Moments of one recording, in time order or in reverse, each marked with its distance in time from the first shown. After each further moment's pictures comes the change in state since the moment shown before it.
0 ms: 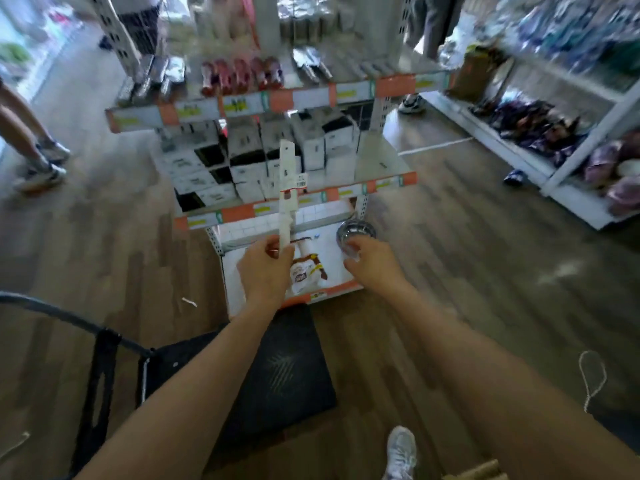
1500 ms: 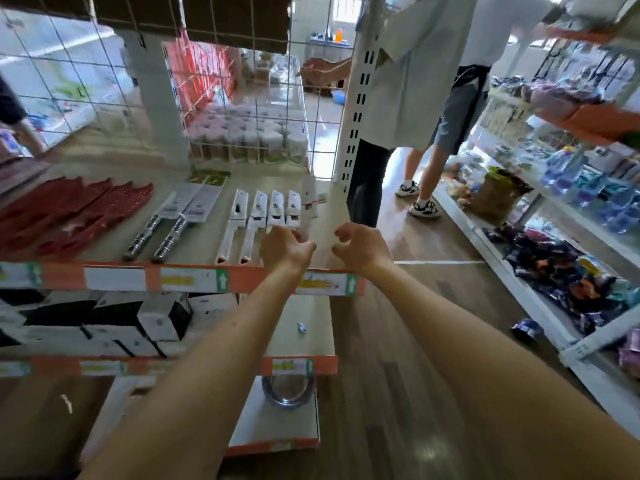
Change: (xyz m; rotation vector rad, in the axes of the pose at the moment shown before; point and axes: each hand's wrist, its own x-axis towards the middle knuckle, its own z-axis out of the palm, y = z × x) left_hand 0.335 0.323 0.337 0.052 0.092 -0.154; right_hand 0.451 0.104 -0.322 -0.084 0.009 -0.238
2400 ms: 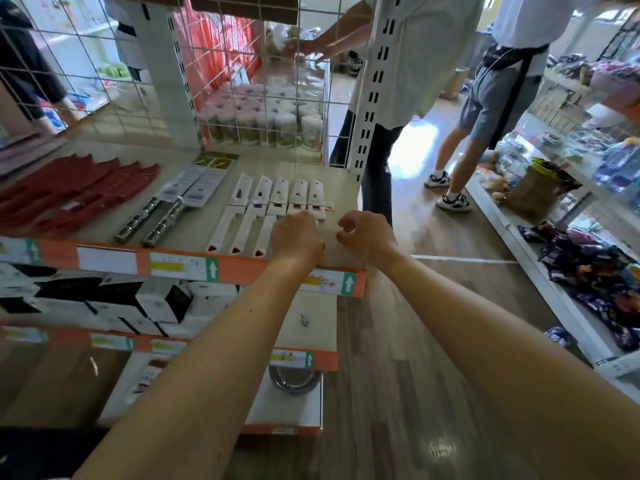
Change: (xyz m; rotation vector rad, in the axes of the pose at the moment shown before) left_hand 0.020 0.004 0.033 0.415 -0.031 0.182; right_hand 0.036 0.023 -0.001 -0.055 -0.070 -0.144
